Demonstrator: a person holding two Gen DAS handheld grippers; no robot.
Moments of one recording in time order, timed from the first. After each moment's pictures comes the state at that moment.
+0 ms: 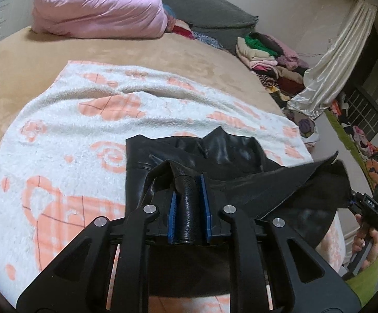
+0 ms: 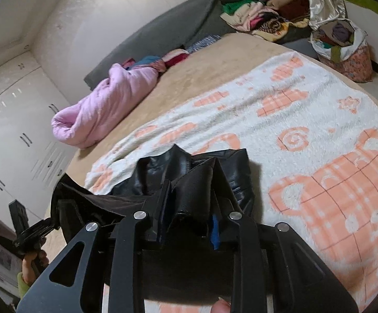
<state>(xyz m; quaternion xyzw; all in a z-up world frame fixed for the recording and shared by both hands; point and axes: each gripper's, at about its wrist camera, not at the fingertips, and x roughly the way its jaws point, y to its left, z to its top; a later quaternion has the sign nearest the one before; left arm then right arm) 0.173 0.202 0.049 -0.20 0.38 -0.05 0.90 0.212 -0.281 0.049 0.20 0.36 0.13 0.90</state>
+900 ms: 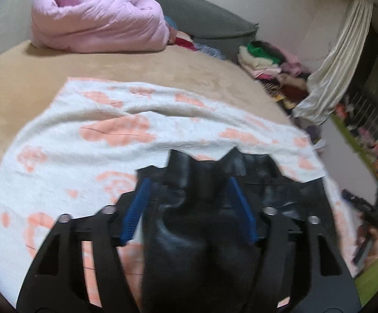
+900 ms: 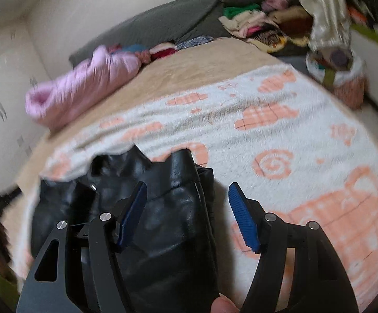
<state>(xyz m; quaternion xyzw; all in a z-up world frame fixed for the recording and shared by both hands) 0.204 0.218 0.043 -0.16 0.35 -0.03 0.92 0.265 -0.279 0.019 0.07 0.37 0.09 0.92</state>
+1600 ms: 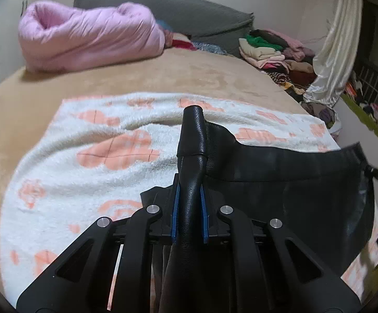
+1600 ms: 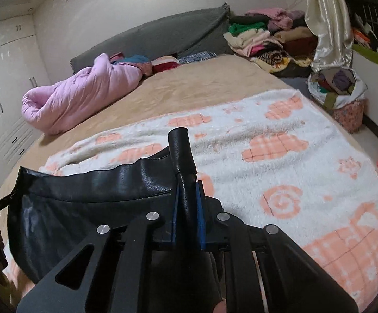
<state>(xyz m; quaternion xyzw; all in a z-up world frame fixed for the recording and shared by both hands) 0.249 0.209 0.031 -0.11 0.35 -0.02 0.93 0.307 -0.273 0.020 0.08 0.33 0.08 0.94</state>
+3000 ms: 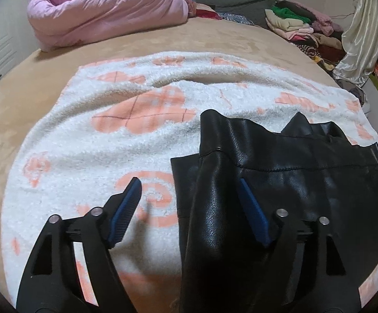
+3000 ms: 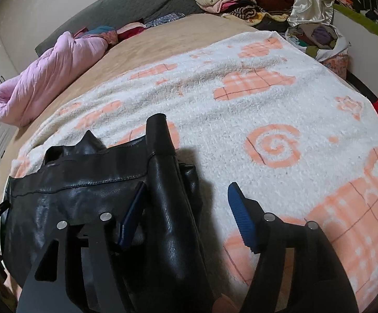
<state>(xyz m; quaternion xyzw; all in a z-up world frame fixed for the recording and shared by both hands) 0.260 0.219 -0.014 -0.07 0.42 0.05 0.90 0.324 -0.291 -0.047 0.10 0.43 0.01 0.90</state>
